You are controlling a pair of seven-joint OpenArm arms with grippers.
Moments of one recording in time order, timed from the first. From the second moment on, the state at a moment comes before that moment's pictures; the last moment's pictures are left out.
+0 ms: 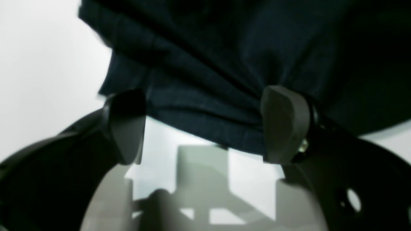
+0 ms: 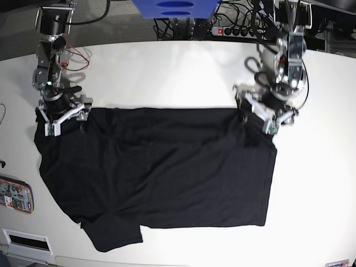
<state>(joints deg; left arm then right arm) 16.0 -14.2 -3.6 85.8 -8.3 -18.8 24.5 -11.2 18.7 13.6 71.9 15.8 19.7 -14.6</state>
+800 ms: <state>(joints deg) 28.0 -13.9 -10.7 91.7 -8.9 -21.6 24.0 -24.6 18.1 20.1 82.1 16.5 21.8 -16.0</state>
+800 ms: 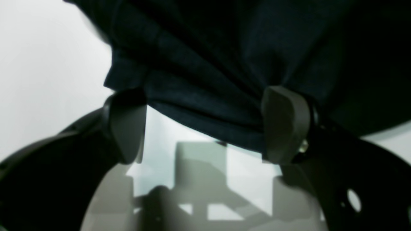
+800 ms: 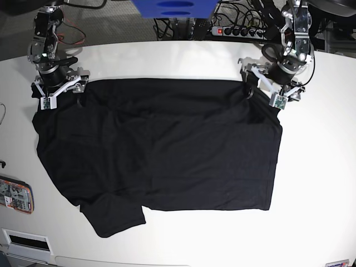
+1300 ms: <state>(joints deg) 35.6 -9.6 -11.8 91.9 -7.6 -19.0 12.2 -34.4 18.3 20.5 88.1 18.2 20.8 -15.9</state>
